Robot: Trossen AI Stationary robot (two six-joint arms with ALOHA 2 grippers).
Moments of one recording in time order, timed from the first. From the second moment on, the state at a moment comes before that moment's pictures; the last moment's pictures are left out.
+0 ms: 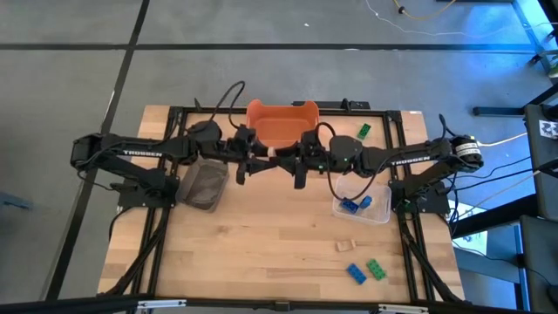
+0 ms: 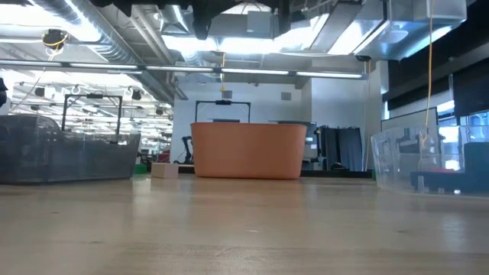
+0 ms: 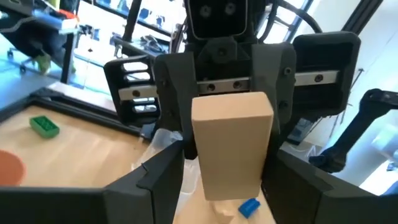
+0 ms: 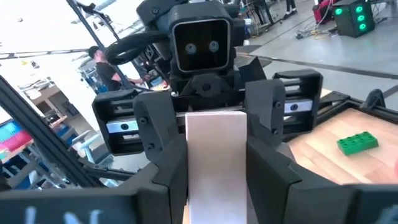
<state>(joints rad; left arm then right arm) 0.16 1.22 0.83 0.44 0.26 -0.43 0.04 1.49 1.08 0.41 0.13 0.52</state>
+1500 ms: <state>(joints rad) 0.18 0.61 0.79 -0.77 -0.12 -0.52 0.04 1.07 1.07 -0.53 0.38 0.60</state>
